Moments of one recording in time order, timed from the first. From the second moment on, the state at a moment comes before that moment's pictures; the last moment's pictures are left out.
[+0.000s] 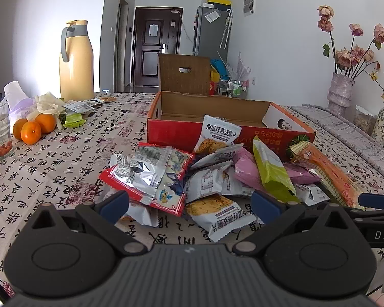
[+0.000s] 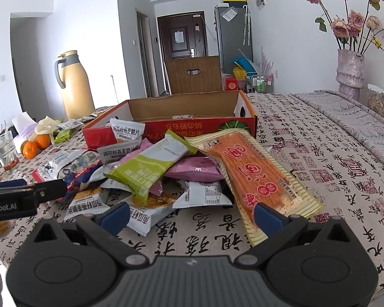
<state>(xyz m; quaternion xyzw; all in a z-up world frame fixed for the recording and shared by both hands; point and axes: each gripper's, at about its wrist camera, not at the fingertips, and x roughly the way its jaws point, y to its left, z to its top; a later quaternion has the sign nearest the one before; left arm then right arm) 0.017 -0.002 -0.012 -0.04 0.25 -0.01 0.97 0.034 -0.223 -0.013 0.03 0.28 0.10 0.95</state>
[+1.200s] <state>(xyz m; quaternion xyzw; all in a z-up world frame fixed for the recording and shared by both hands) 0.027 -0.003 -0.013 -0.04 0.25 0.00 0.97 0.123 -0.271 -0.020 -0.02 0.31 0.09 0.95</state>
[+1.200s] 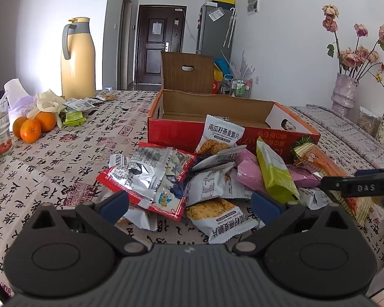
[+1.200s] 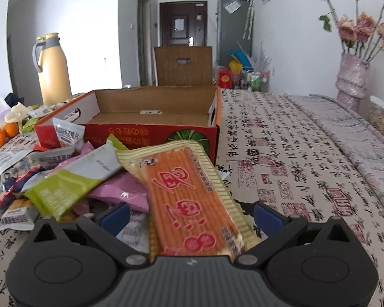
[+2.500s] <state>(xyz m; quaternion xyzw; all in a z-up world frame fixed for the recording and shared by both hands) 0.027 -0.001 -0.009 -0.03 0.25 0.01 0.97 0.070 -0.280 0.021 0.04 0.21 0.12 0.97</state>
